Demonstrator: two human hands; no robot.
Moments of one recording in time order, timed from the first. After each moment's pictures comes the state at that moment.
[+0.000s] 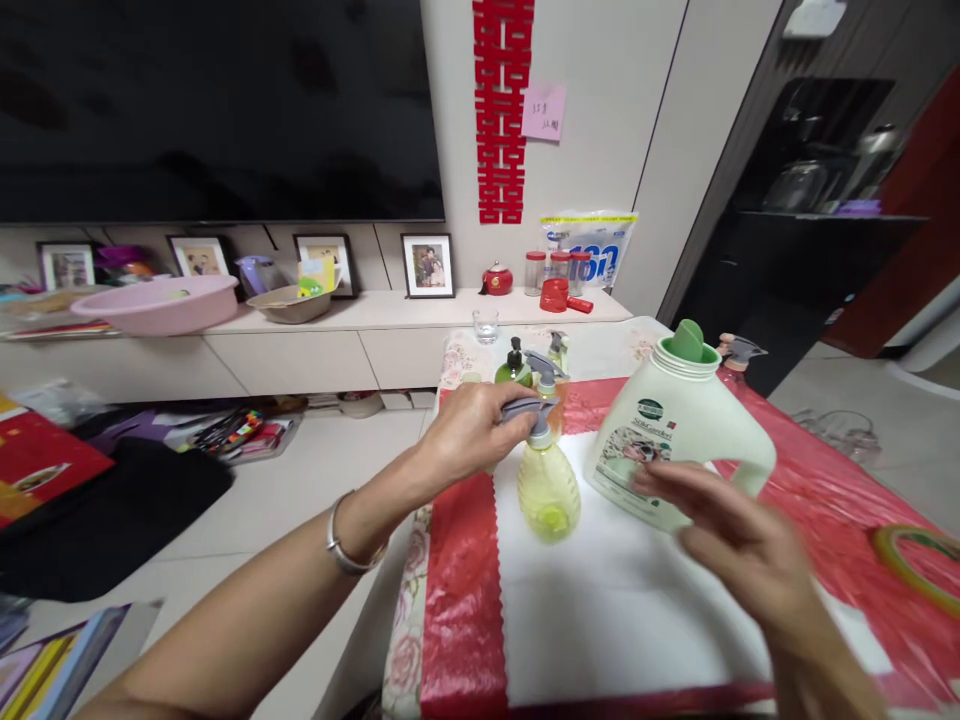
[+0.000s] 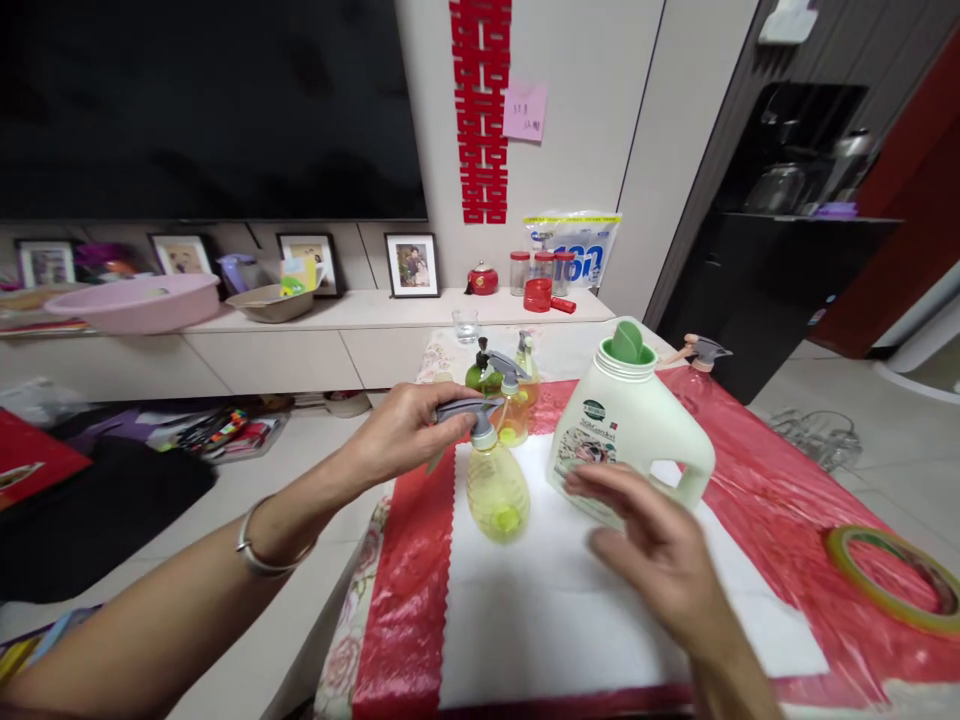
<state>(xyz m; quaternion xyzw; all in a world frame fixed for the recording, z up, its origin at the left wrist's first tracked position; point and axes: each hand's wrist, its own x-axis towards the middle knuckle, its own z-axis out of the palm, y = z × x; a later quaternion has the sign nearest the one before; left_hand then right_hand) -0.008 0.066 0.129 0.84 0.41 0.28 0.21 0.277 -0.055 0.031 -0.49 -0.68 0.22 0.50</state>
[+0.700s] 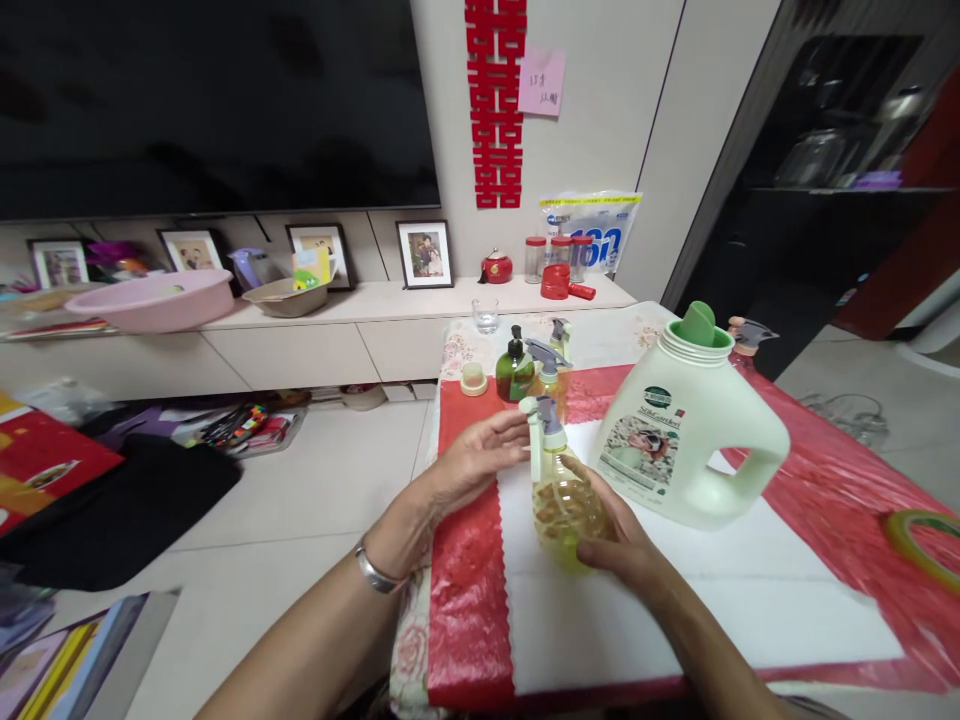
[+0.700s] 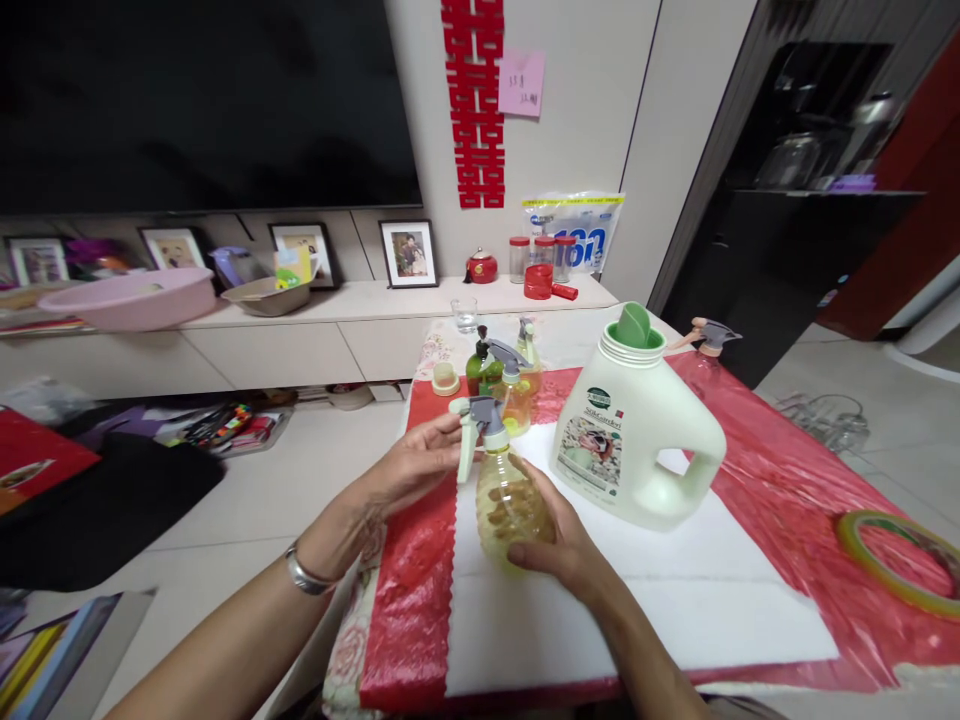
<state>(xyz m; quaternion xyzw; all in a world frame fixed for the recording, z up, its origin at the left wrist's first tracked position) -0.012 0.070 0.041 0.48 0.22 0.40 0.75 0.202 -0.020 -0.024 -0.30 -0.48 0.67 0.47</state>
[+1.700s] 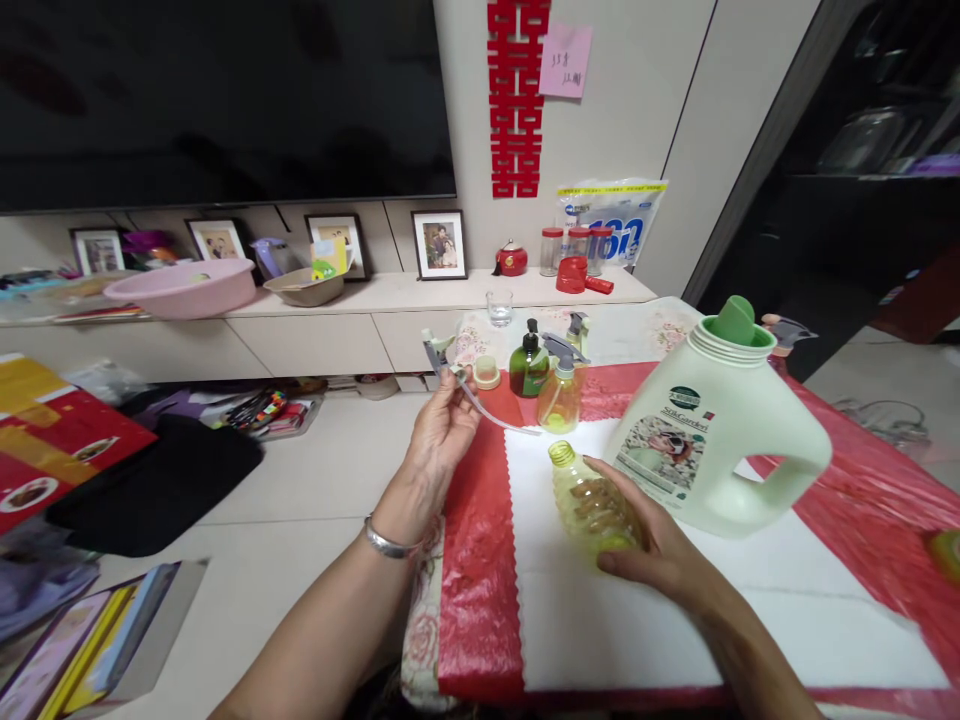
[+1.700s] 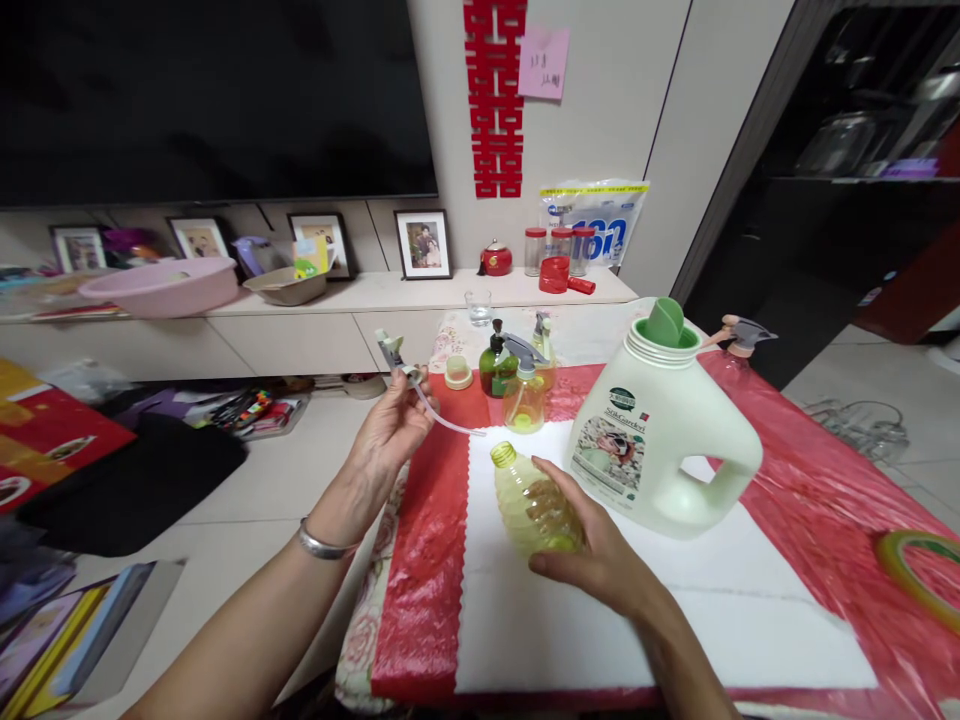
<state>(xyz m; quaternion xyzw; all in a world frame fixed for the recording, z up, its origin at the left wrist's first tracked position) -0.030 0.112 0.050 0.11 0.30 0.68 0.66 0.235 -0.020 -0.023 -0.43 -0.63 0.53 0.37</state>
